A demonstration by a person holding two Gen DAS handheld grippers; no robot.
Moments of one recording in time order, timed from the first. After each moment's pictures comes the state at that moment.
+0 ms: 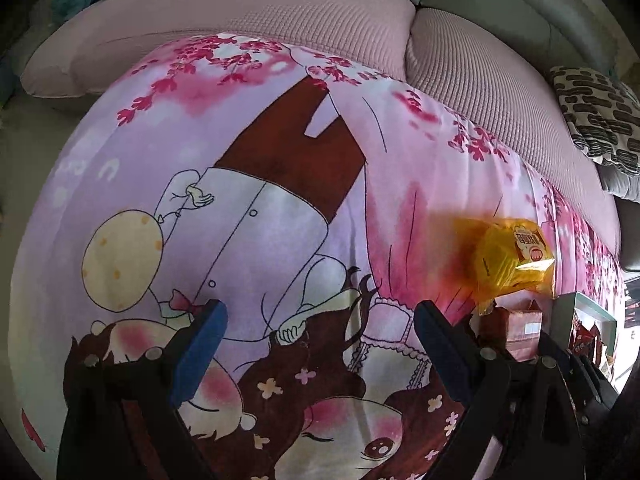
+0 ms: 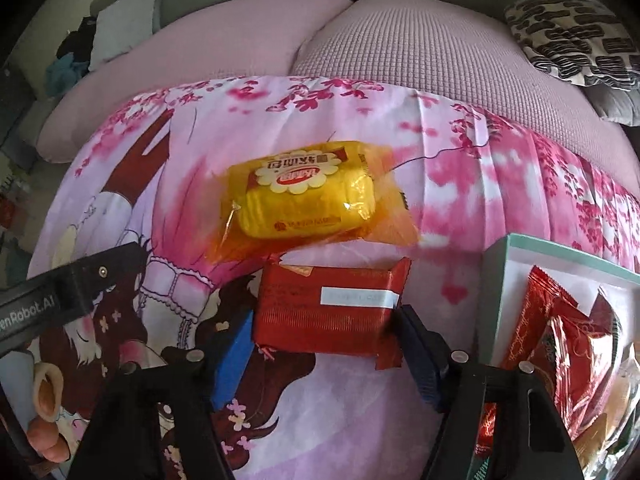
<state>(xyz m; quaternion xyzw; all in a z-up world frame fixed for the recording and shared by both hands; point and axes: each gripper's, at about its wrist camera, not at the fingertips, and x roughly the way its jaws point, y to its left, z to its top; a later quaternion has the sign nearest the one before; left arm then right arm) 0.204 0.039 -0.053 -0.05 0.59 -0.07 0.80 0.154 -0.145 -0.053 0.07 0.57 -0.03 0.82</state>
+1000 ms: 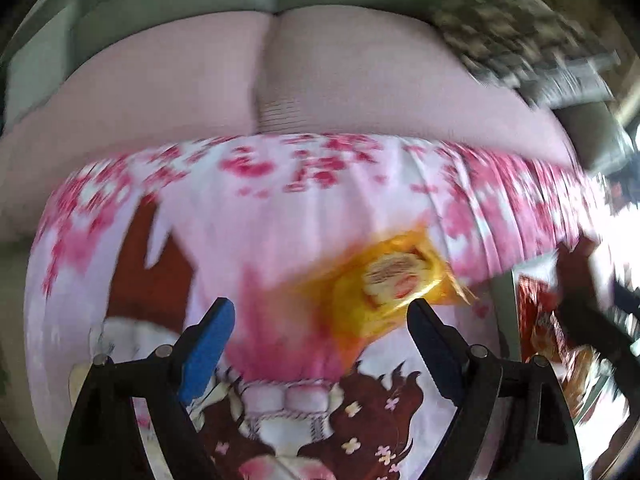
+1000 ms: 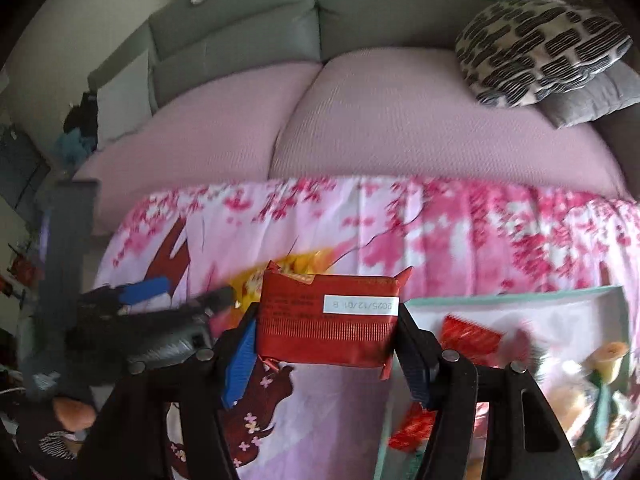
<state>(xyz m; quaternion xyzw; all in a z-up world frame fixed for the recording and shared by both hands) 0.229 -0.070 -0.016 0.10 0.54 -0.23 0.80 0.125 -0.213 0.047 0.14 0.47 -0.05 0.87</state>
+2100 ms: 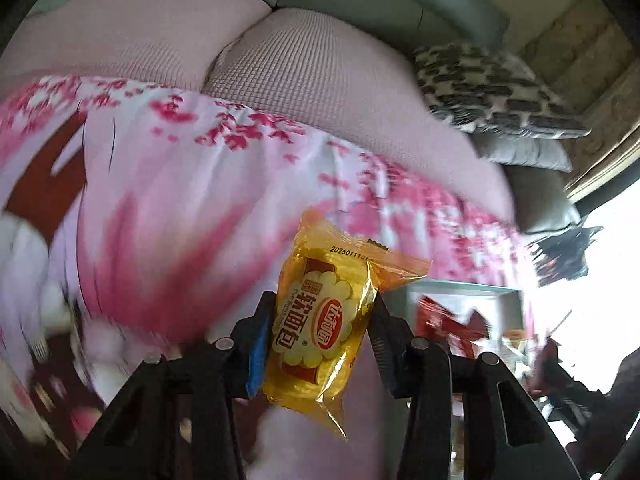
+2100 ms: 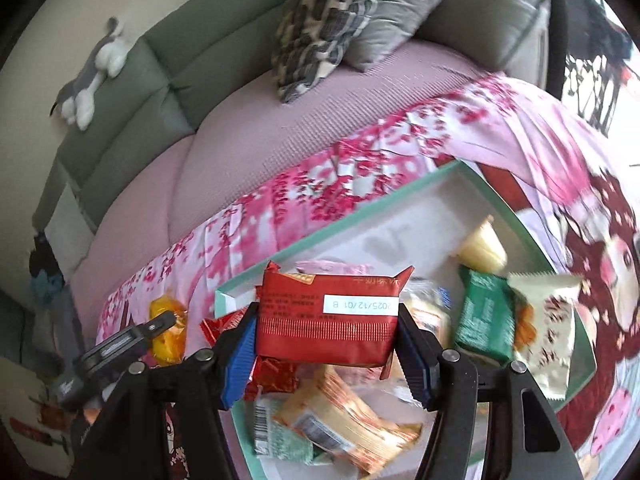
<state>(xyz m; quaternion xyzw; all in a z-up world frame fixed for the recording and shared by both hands) 0.178 -0.085 -0.030 -0.12 0.54 -0.27 0.79 -0.017 -0.348 0.027 0.33 0.41 -0.20 0.83</state>
